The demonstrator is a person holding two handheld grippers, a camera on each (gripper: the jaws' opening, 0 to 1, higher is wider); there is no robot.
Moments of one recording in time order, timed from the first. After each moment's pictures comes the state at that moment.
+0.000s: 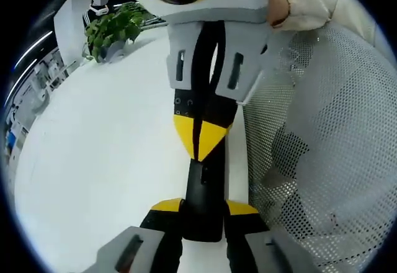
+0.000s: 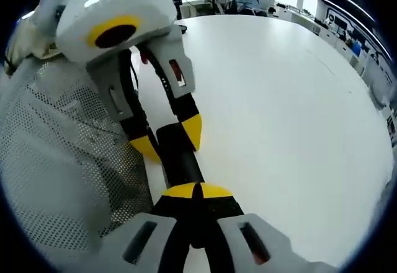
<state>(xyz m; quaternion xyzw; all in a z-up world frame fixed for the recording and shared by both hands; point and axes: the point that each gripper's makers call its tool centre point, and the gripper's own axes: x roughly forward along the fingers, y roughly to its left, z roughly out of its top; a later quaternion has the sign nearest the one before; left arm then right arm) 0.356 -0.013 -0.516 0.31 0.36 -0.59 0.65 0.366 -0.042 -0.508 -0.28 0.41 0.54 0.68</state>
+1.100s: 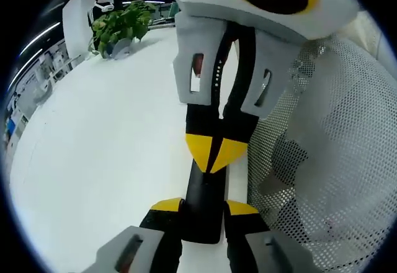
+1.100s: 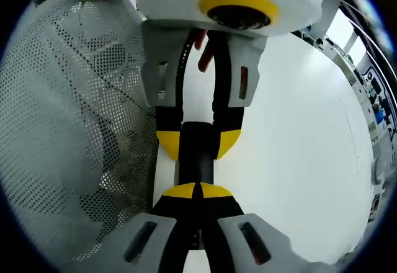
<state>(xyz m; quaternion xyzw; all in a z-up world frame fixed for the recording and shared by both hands) 0.356 -0.014 -0.516 0.27 0.37 -0.59 0.66 0.357 -0.028 -0.509 -0.41 0.36 0.60 0.58</state>
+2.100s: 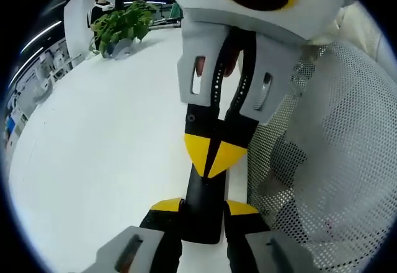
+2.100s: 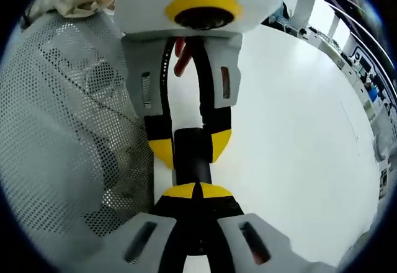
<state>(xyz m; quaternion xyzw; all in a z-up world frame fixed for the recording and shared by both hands) 0.355 -0.014 -0.515 0.27 0.37 -0.59 0.66 0.357 -0.024 -0.507 -0.38 0.35 0.59 0.62</state>
